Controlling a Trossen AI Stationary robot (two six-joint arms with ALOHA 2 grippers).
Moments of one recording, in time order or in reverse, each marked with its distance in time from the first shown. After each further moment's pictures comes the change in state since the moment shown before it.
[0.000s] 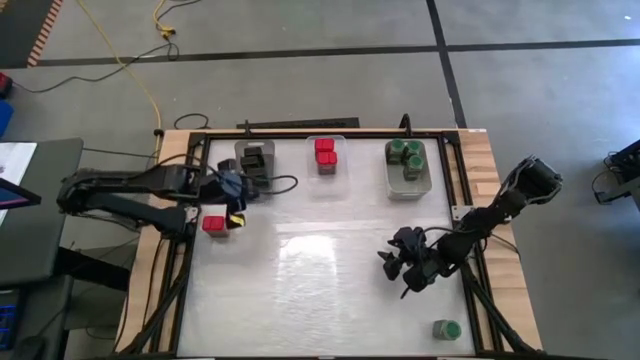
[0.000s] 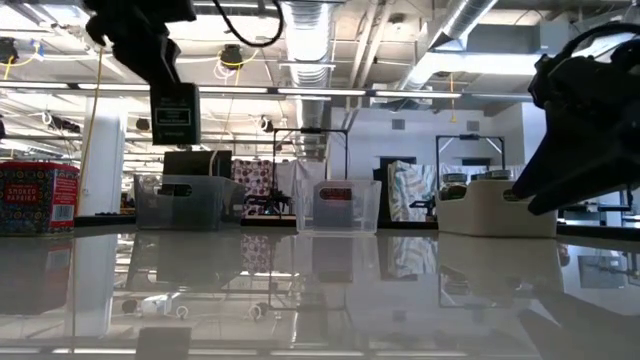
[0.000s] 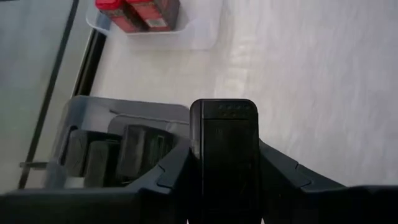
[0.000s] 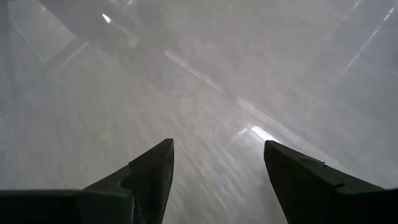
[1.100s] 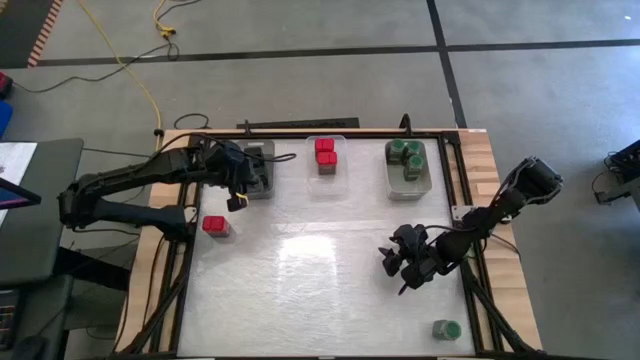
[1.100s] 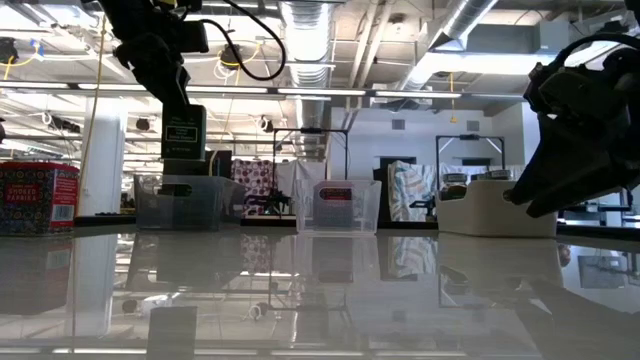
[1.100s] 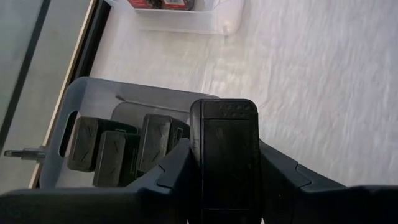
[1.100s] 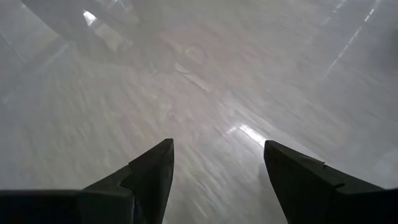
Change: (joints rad) left arm 0.337 0.038 -0.001 0.034 0.244 0.197; right arm -0.029 0.000 0.000 -0.052 0.000 0.003
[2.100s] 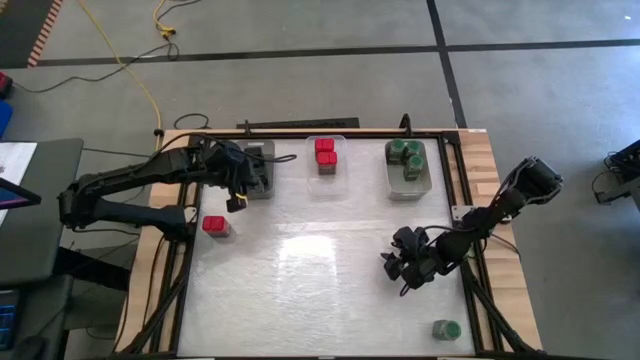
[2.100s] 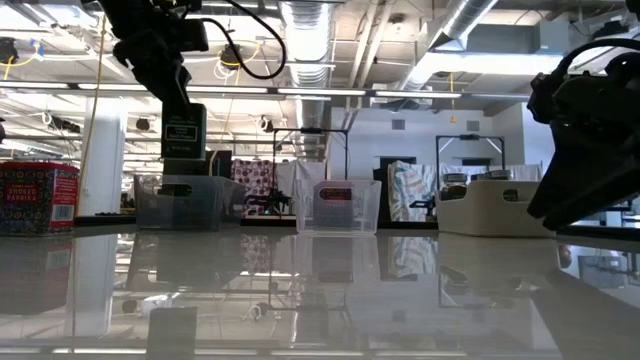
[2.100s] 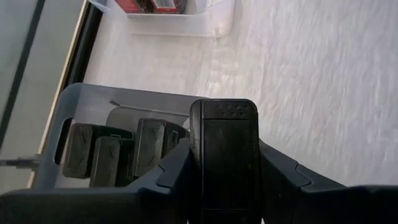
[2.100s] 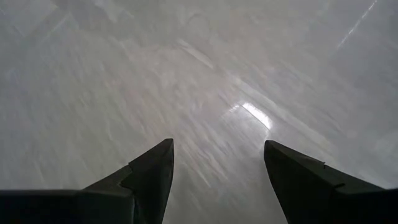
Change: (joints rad) left arm -0.001 0.000 0.000 0.001 0.025 0.025; right arm 0.000 0.000 0.000 -0.006 -0.113 0.001
